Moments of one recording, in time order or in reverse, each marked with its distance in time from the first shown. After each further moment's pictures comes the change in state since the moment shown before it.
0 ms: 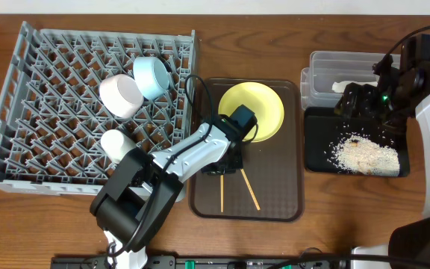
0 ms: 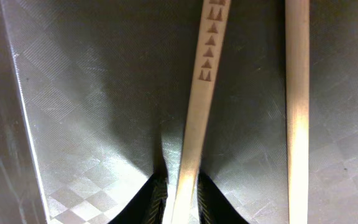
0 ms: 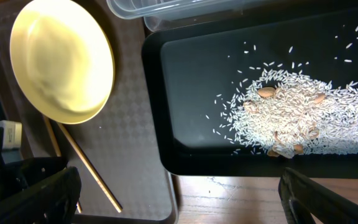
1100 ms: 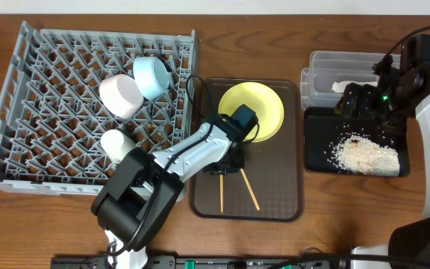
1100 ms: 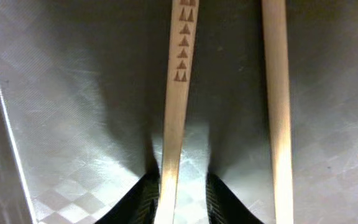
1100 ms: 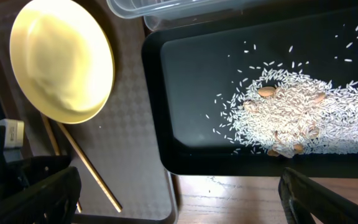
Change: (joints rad) left arm -0.002 0.011 0.010 0.008 0.011 0.000; right arm 0.000 0.000 0.000 -0.002 0.000 0.000
